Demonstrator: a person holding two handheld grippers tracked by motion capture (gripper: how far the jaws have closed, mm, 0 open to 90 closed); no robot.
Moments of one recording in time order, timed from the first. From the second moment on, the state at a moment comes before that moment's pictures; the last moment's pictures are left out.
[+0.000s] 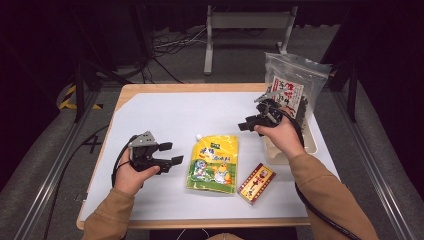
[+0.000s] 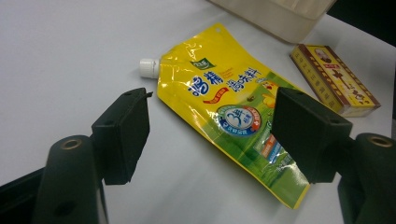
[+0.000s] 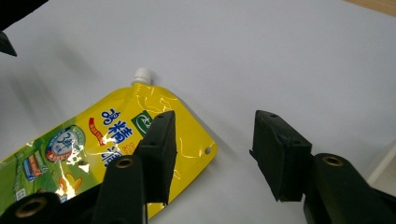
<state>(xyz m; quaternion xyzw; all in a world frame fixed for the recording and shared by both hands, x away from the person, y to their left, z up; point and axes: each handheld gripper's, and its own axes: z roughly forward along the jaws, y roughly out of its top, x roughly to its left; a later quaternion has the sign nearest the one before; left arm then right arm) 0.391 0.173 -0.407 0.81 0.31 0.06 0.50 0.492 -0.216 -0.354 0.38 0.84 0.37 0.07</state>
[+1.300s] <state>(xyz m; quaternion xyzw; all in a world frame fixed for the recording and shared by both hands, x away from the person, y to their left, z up) 0.396 0.158 -0.431 0.83 0.31 0.03 0.47 0.506 -0.180 -0.405 0.44 0.84 0.32 0.01</state>
